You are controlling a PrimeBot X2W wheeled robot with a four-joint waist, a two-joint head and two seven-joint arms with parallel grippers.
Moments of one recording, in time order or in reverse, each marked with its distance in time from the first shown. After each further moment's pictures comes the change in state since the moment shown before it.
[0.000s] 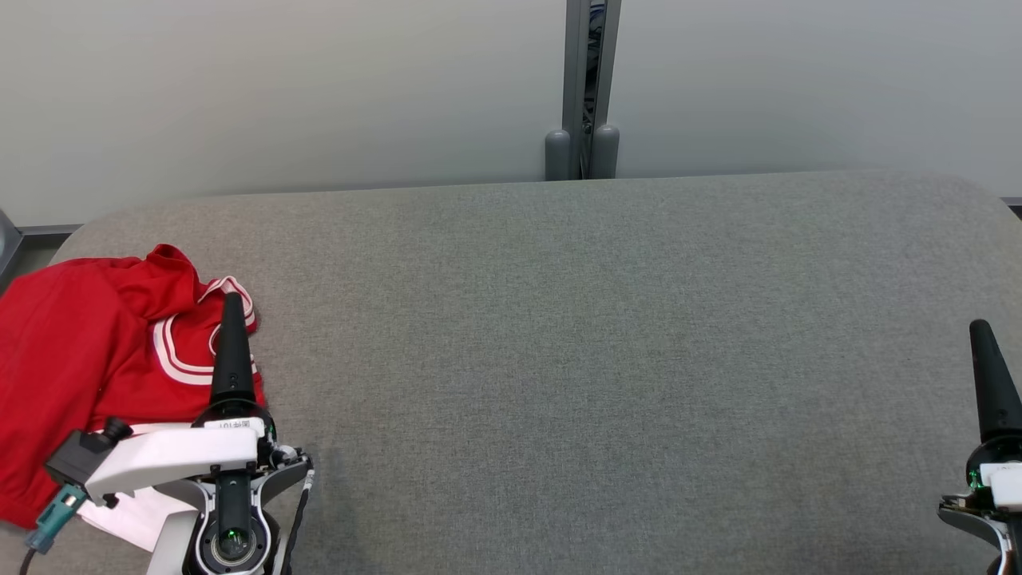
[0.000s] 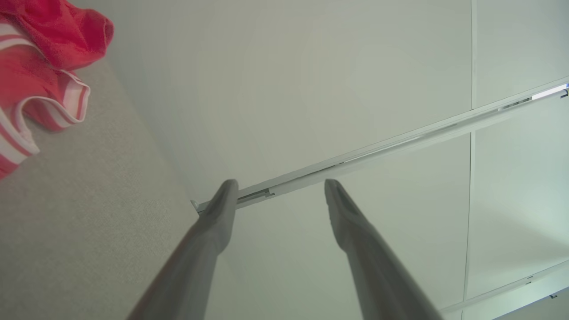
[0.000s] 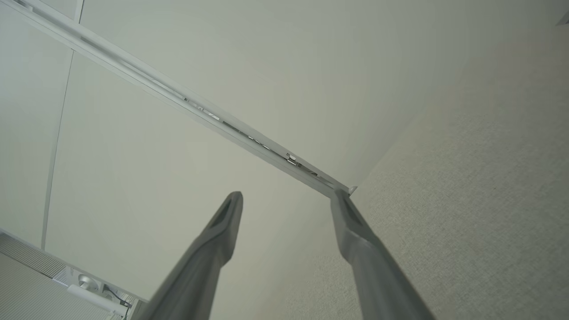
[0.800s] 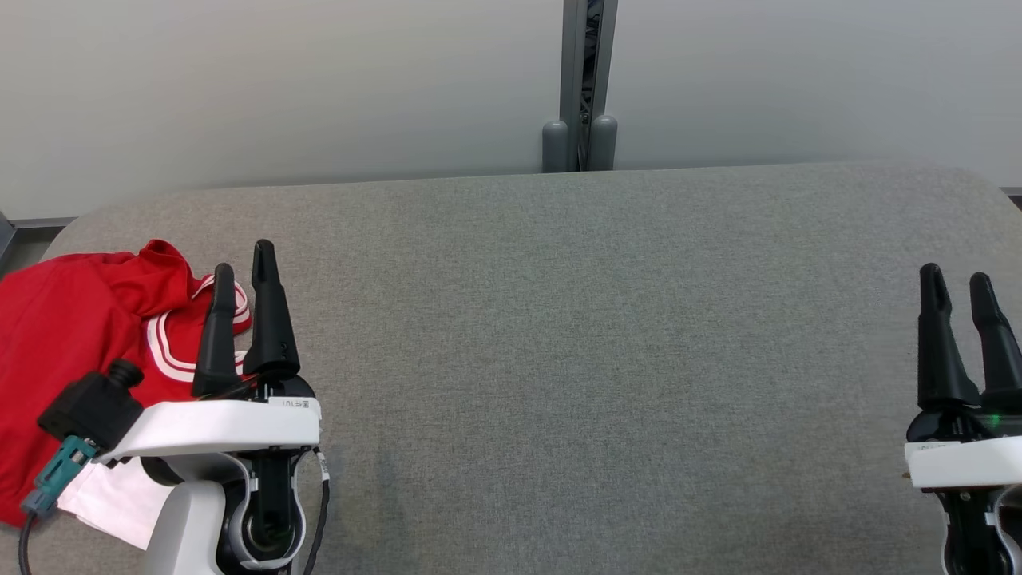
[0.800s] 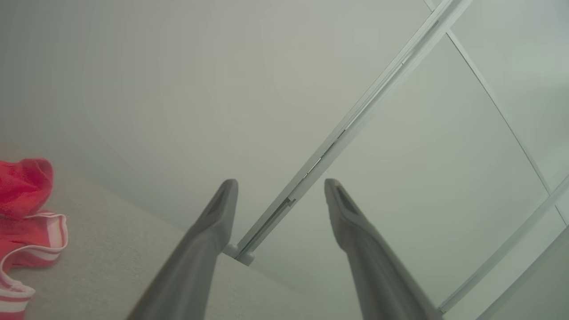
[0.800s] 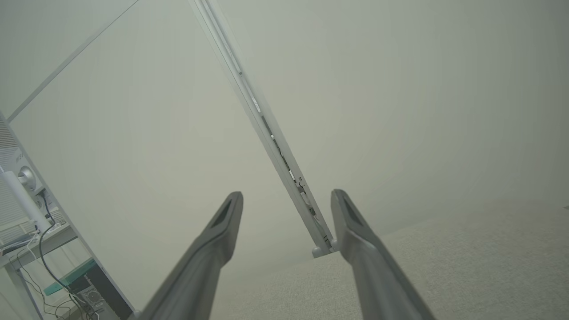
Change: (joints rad) left arm 0.000 0.001 -0.044 -0.205 0.551 0.139 -0.021; right arm -0.058 0.062 0.021 -0.126 -0.600 0.000 -0.051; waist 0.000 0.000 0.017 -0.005
